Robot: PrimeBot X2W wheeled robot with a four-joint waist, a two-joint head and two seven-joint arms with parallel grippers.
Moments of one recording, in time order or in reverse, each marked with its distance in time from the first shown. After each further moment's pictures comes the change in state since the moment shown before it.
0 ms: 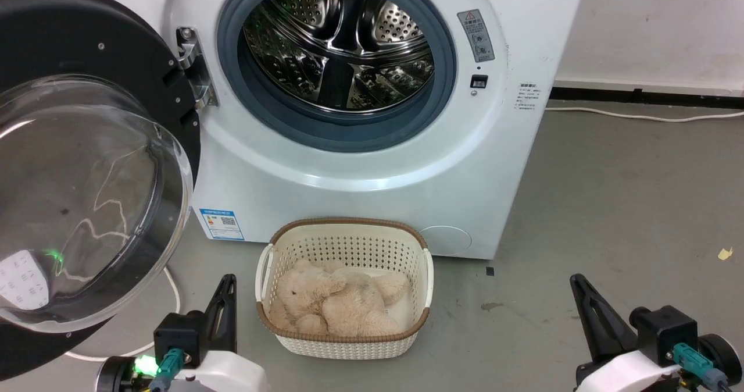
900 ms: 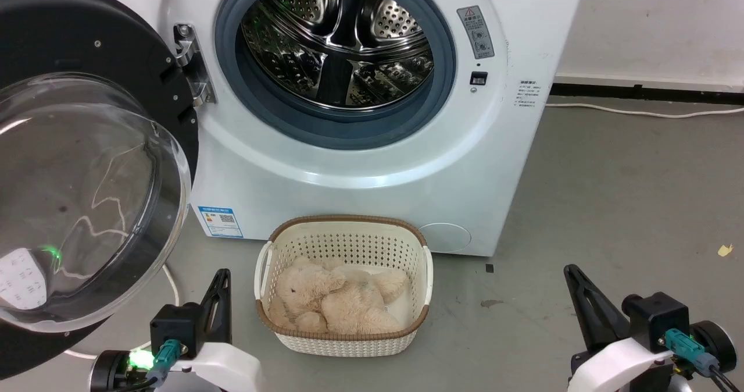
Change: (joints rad) left arm -0.019 -0.023 0.044 -0.004 0.040 -0.026 0.035; right arm -0.036 0.000 0.014 0.003 -0.007 0.000 0.035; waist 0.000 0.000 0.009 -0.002
